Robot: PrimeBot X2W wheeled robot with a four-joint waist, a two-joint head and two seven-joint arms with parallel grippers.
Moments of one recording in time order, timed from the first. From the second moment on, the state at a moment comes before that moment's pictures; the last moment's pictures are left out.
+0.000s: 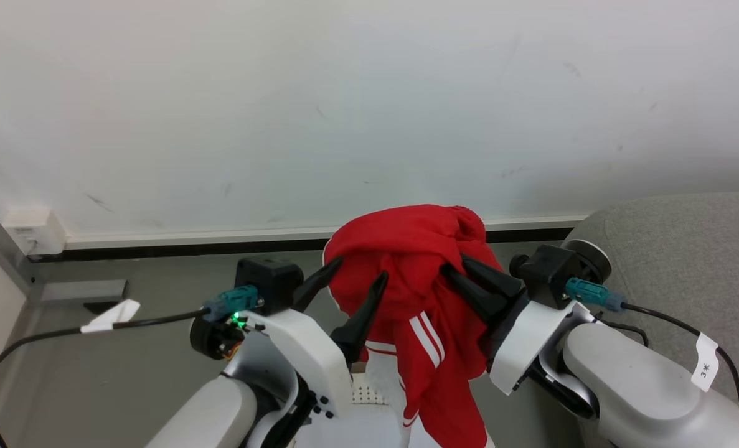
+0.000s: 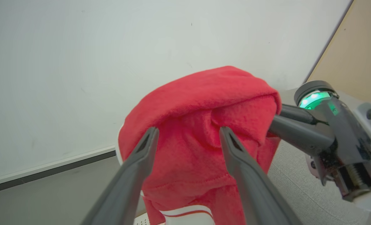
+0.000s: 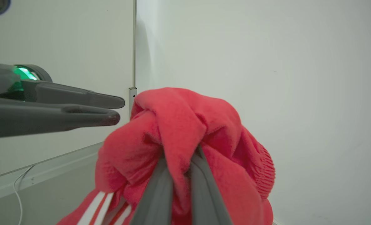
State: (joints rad) left arm -0.43 0.27 -0.59 -0.02 -0.56 0.11 0.21; right arm -0.82 -0.28 1.09 0.49 0.78 0.13 -0.26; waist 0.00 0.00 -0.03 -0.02
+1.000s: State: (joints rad) left arm -0.41 0.28 -0.60 -0.03 -0.56 0.12 0.18; right arm -0.83 -0.35 0.98 0.47 0.73 0.13 -0.26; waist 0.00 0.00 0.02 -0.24
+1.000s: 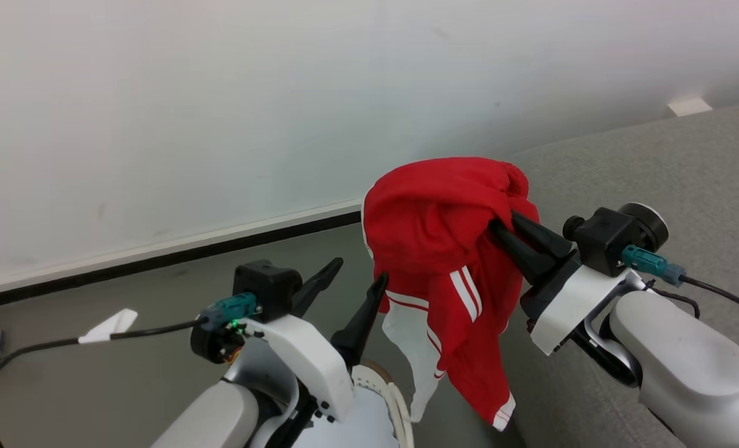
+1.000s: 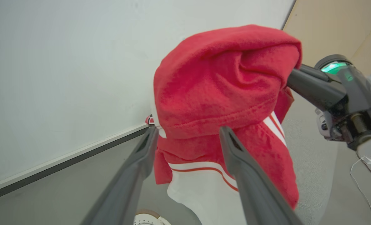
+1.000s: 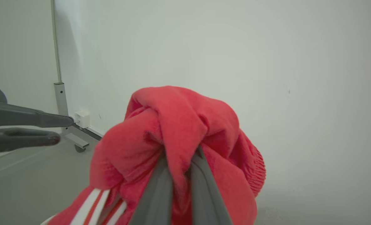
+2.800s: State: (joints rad) left arm -0.84 0.17 -0.75 0.01 -0.44 -0.05 0.16; right arm -1.19 -0.69 0.18 1.03 0.42 0.13 -0.12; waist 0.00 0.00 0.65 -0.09
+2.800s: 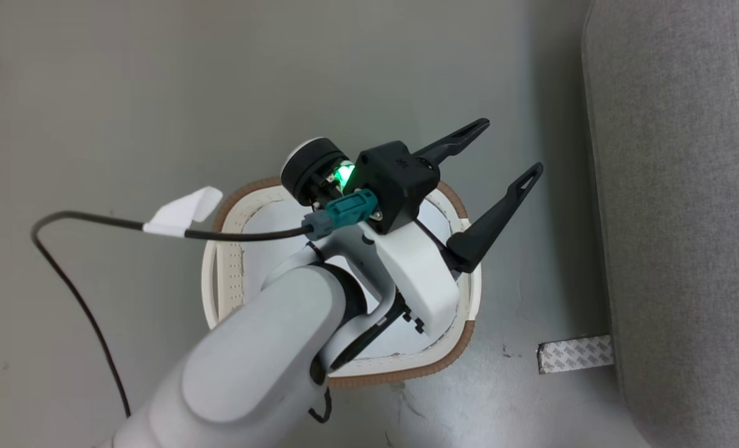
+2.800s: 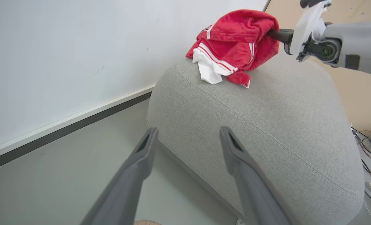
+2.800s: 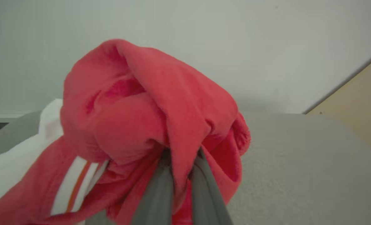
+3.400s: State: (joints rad) left arm -0.70 0.26 -0.66 0.05 -0.50 0.02 0.08; right arm -0.97 -0.51 0.20 1.13 0.31 0.13 -0.24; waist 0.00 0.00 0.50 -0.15
